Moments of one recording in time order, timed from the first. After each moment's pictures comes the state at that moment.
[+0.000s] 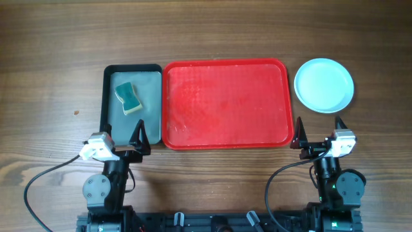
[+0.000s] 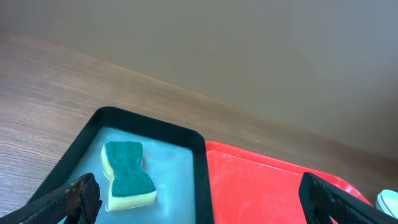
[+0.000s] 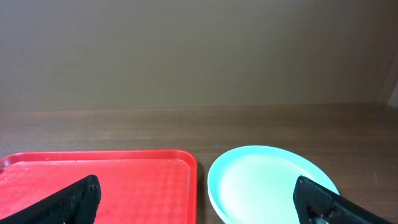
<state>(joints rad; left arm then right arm) 0.05 0.01 0.01 -0.06 0.10 -0.38 -0.06 0.01 0.01 0.00 -0.10 0.04</state>
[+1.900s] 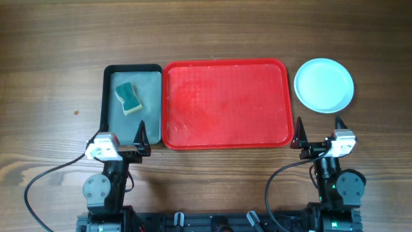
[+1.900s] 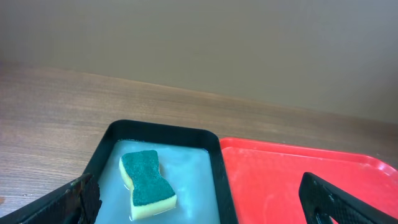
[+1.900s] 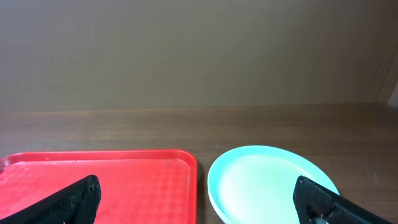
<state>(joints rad) 0.05 0.01 0.01 -0.06 0.09 -0.20 -0.06 0.01 0.01 0.00 -0.10 0.04</state>
